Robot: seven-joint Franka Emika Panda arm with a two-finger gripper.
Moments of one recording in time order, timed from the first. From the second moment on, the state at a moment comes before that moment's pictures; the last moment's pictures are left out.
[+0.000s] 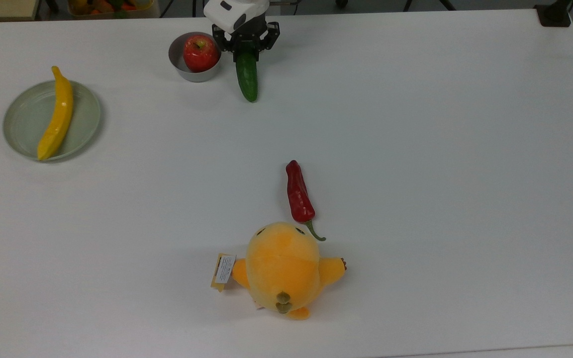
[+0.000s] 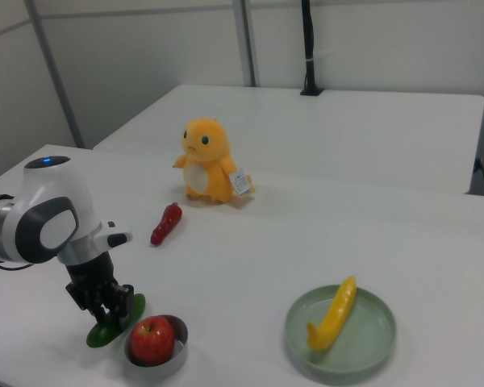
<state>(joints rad) 0.15 -0.22 -0.03 -2.58 -0.12 2.30 0.03</state>
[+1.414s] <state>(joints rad) 0.13 -0.18 -0.03 -2.57 -0.14 2.22 0.04</state>
